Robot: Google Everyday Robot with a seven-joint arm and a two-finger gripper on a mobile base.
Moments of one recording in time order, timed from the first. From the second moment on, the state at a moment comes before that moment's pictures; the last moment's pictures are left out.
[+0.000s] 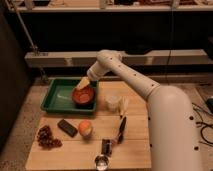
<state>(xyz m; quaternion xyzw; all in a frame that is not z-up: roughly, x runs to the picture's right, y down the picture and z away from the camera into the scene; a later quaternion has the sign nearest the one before) -0.112 -0.048 0.876 0.18 -0.33 -0.83 0.41</state>
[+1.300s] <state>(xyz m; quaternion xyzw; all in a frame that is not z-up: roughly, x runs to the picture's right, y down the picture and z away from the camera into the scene) -0.182 -0.041 0.785 0.18 -0.29 -0.90 0.27</state>
